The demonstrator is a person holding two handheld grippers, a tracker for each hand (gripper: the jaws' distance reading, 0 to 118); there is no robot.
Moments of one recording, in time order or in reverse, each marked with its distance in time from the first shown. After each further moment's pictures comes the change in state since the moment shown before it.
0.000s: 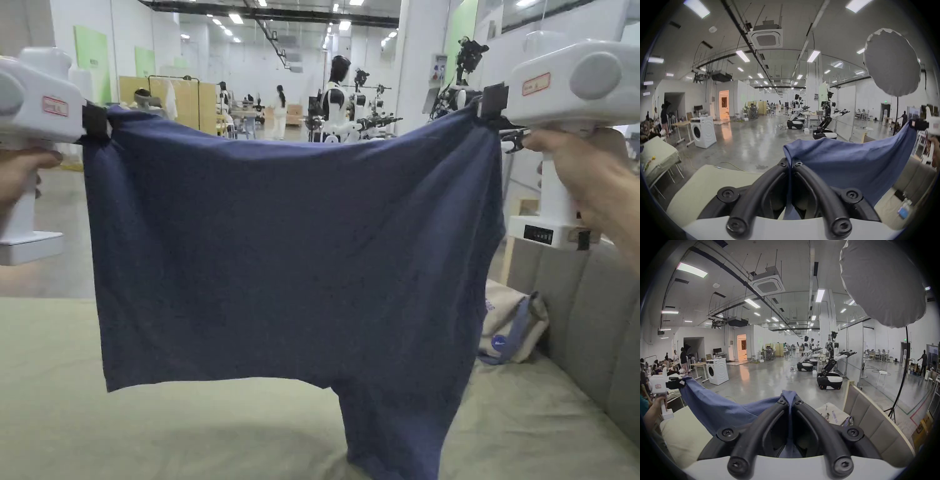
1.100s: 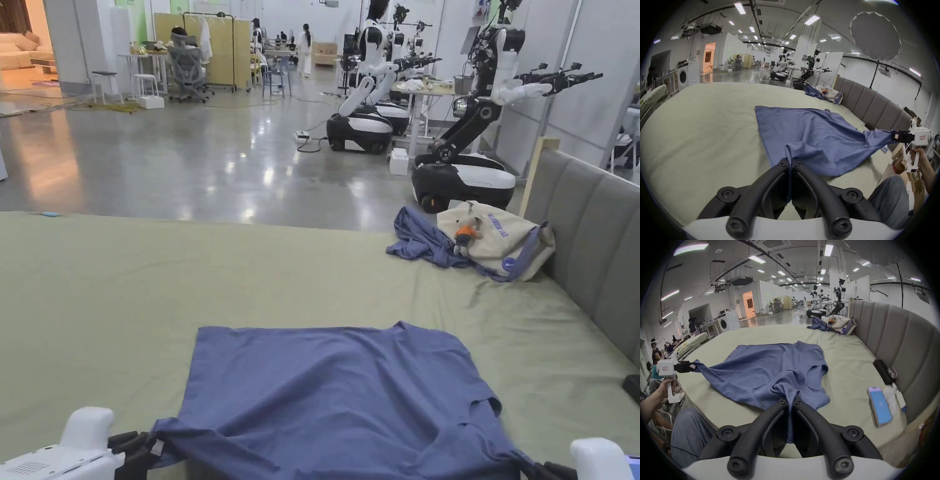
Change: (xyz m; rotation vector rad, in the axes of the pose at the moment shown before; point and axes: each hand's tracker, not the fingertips) left arm 0.012 -0.449 0.318 -0.360 -0.173 0.146; right arm -0.051 -0.449 0.365 -0.465 0.089 -0.014
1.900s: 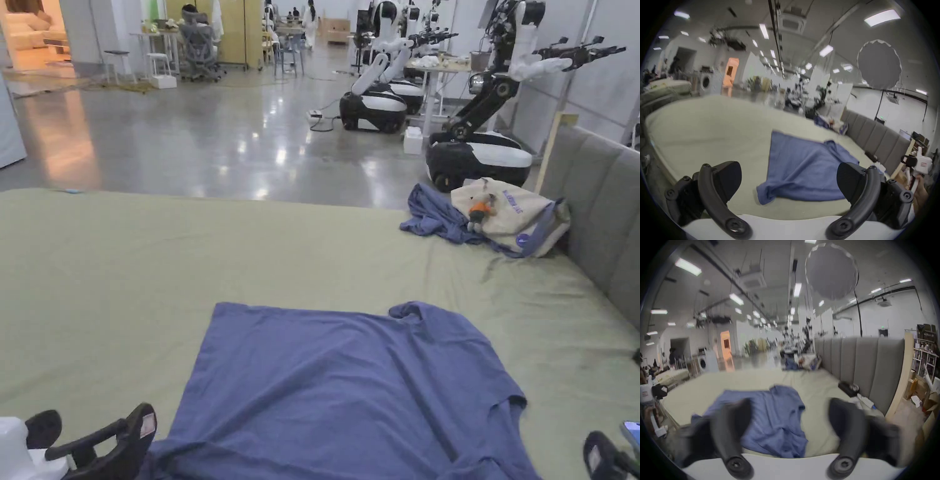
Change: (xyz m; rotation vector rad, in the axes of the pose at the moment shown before) left arm 0.089 -0.035 0.160 0.425 0.155 0.120; right arm -0.065 -0.019 0.134 0.512 -0.257 -0.119
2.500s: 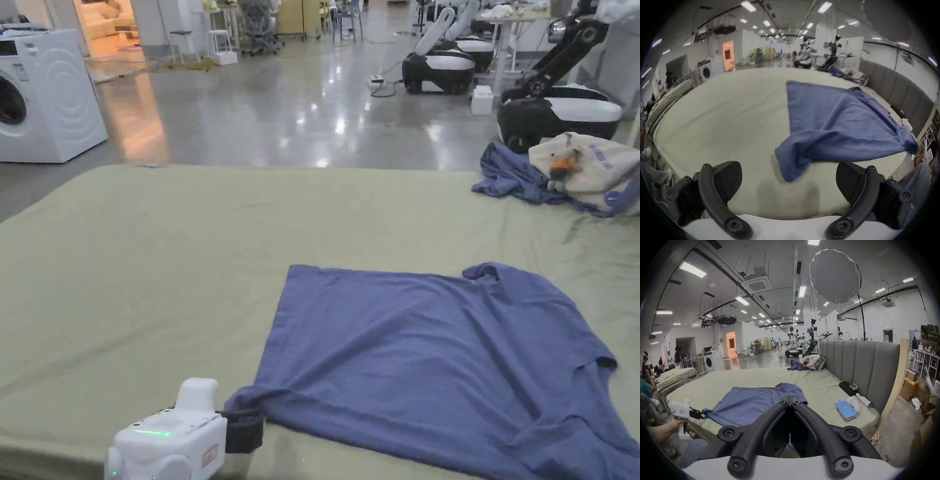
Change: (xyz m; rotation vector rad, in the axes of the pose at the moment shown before) left arm -0.066 -0.092 -0.141 -0.512 0.091 -0.170; right arm 0.010 0.008 0.045 -0.072 0.025 0.044
